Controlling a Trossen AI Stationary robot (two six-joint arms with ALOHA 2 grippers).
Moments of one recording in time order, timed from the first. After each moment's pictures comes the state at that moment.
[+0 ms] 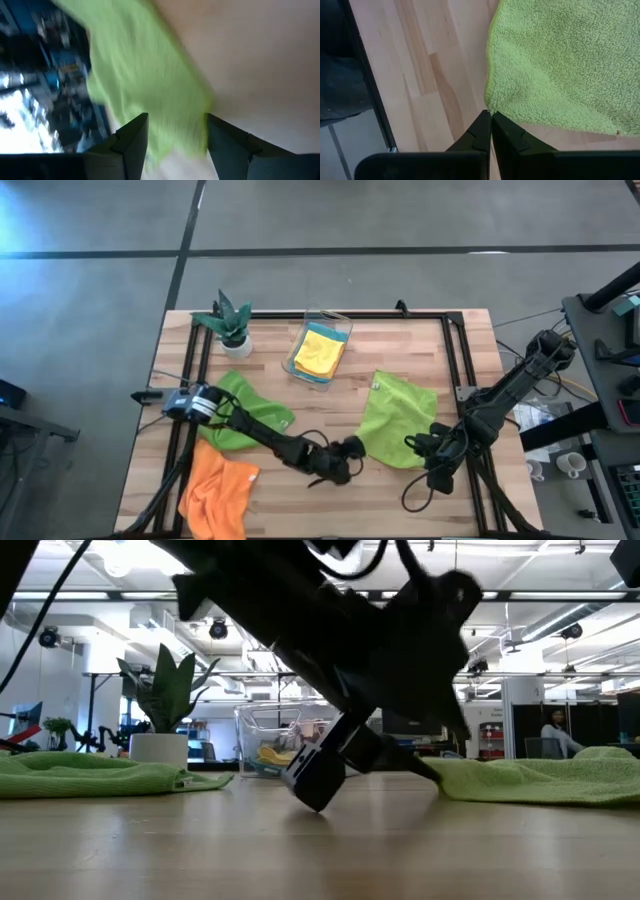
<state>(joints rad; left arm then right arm) -0.39 2.21 1.46 0.04 -0.66 1.21 0.77 1.22 0.76 -0.75 -0.02 1.07</state>
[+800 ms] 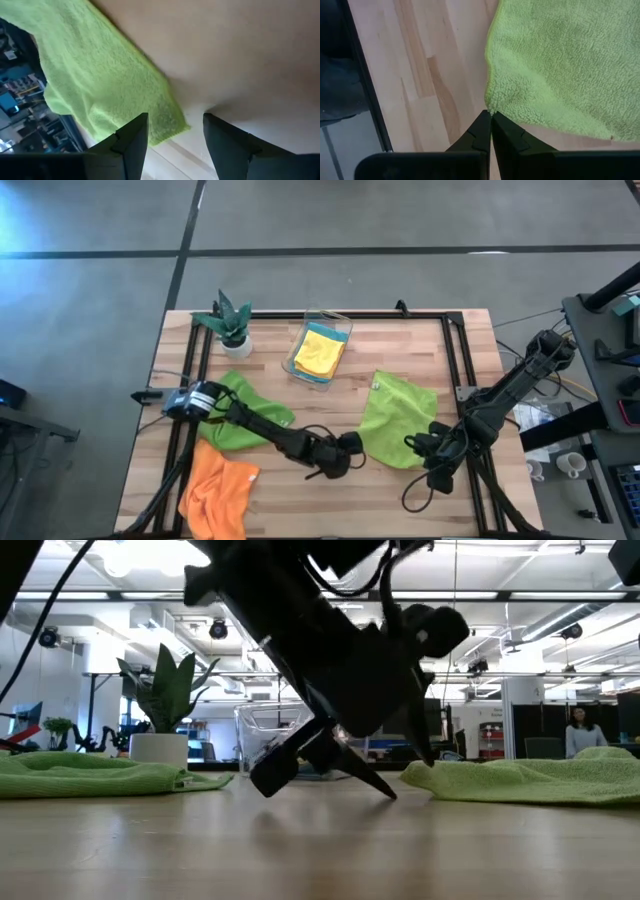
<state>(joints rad) -0.35 2.18 1.49 -0.22 -0.56 1.25 0.77 1.22 0.76 -0.75 0.00 1.05</state>
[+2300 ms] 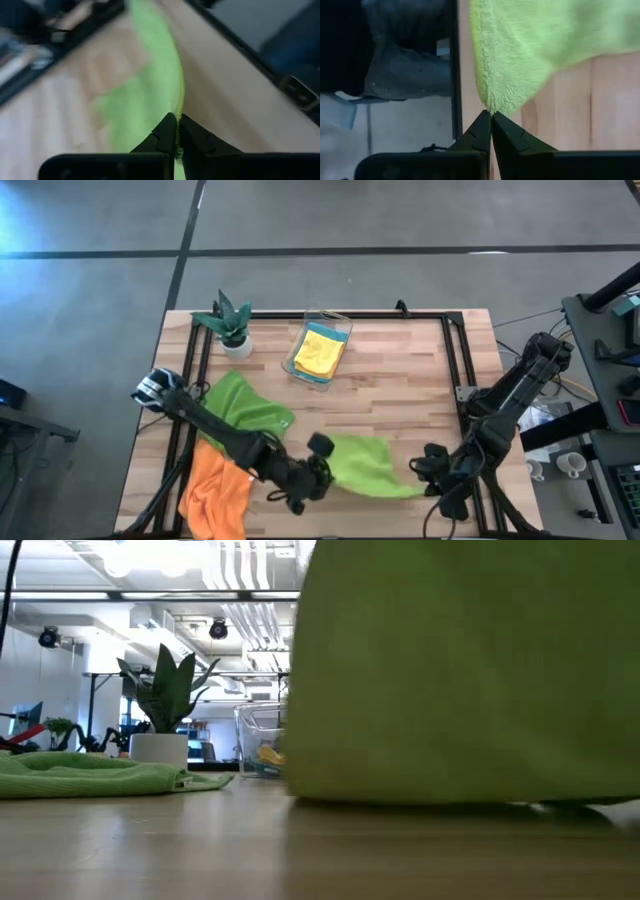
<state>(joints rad) -0.53 1.81 1.54 -0.44 -0.31 0.20 0.88 1.29 0.94 -0.64 -0.01 0.98</state>
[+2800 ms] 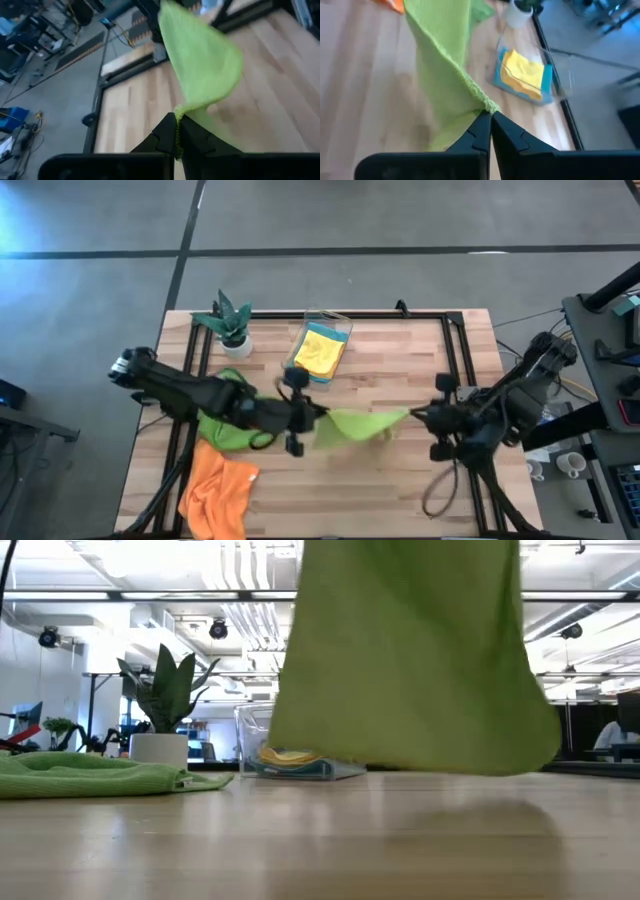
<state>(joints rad) -0.38 1.54 1.59 -0.58 -0.53 0.24 0.78 1.27 1.42 -1.31 0.79 0.54</state>
